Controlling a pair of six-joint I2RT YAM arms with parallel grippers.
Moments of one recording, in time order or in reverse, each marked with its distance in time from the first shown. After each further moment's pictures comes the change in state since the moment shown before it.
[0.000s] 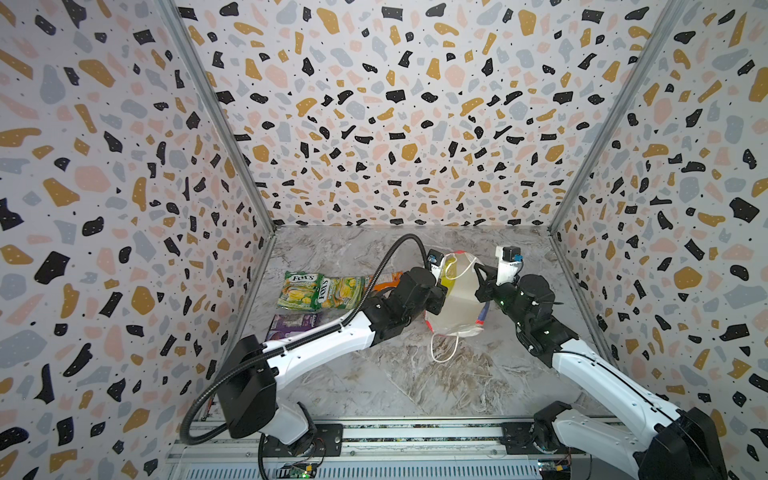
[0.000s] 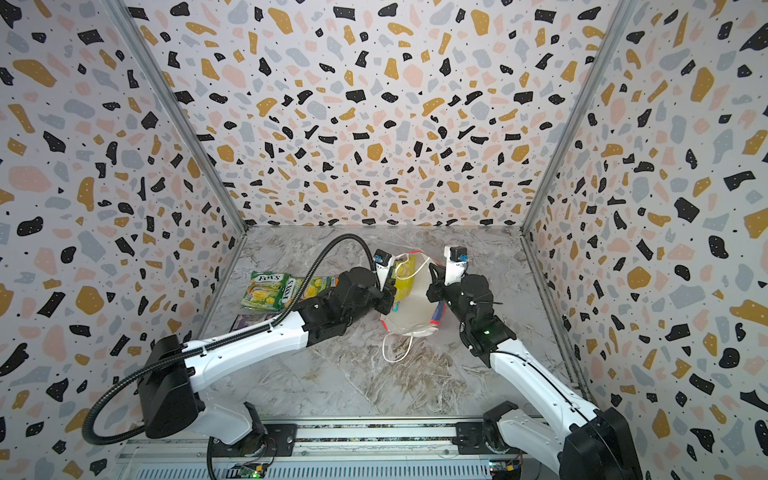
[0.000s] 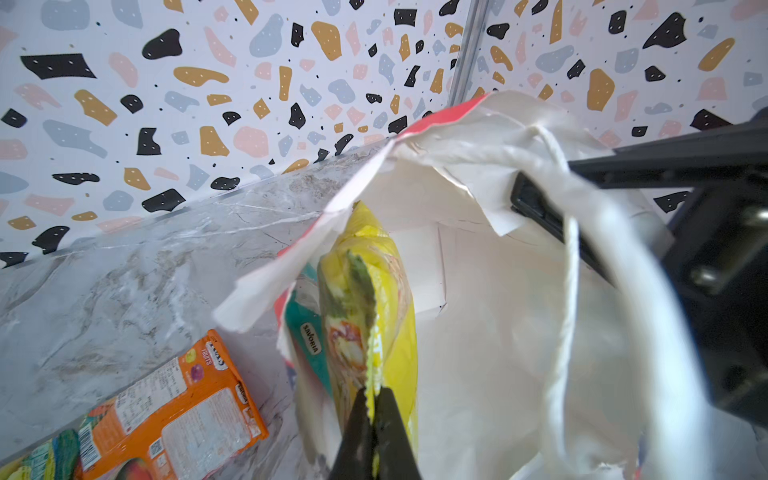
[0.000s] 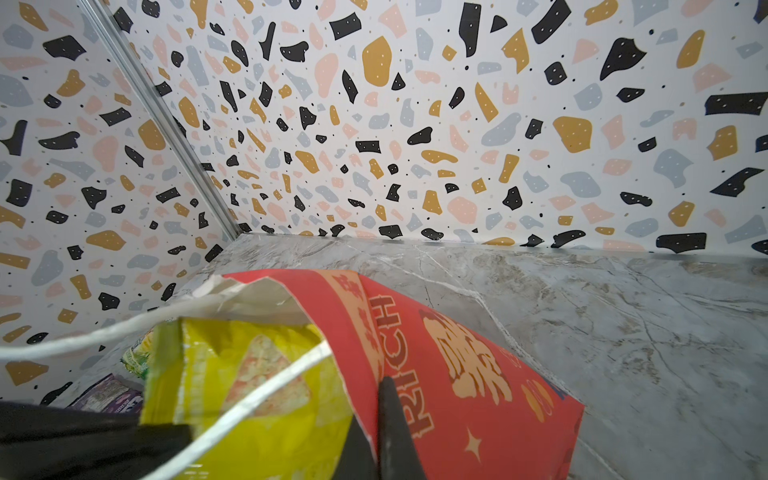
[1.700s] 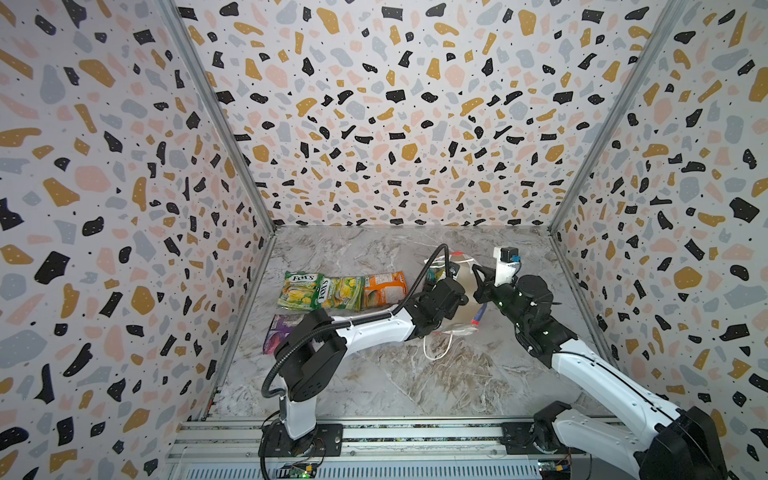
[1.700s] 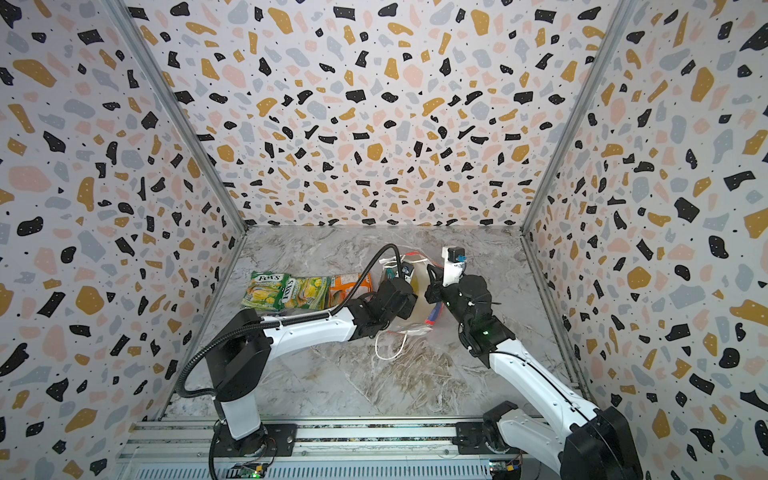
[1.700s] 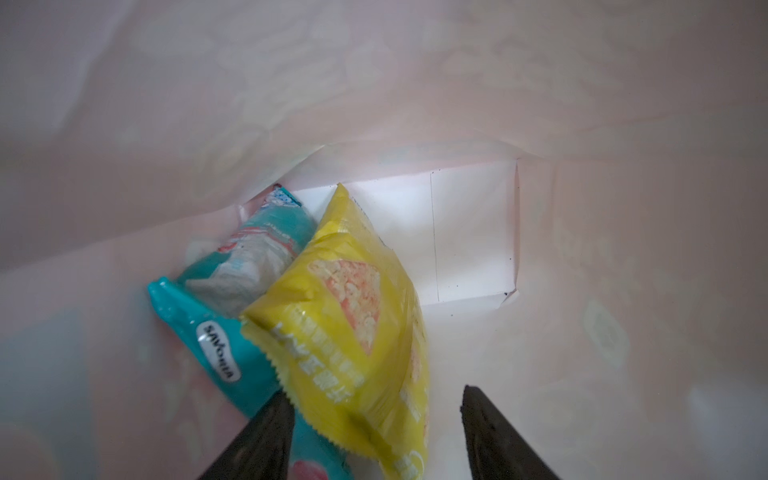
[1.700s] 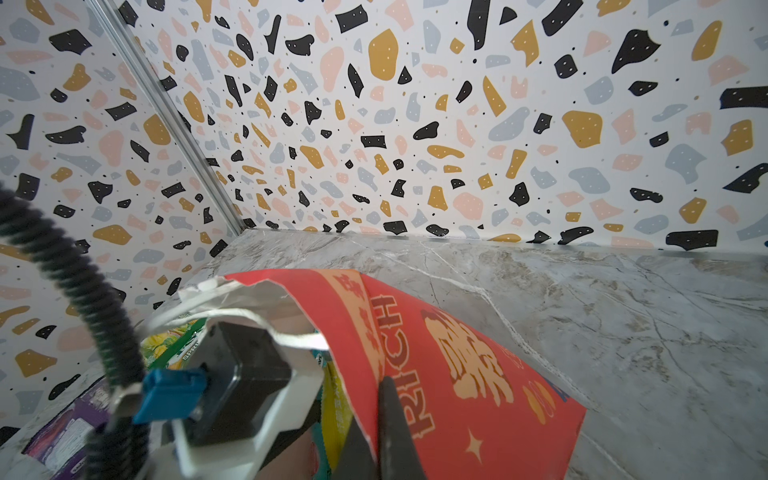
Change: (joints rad) left arm -0.038 0.384 0.142 0.038 -0.194 -0.027; right arm 0.012 0.001 0.000 -0.008 0.001 0.002
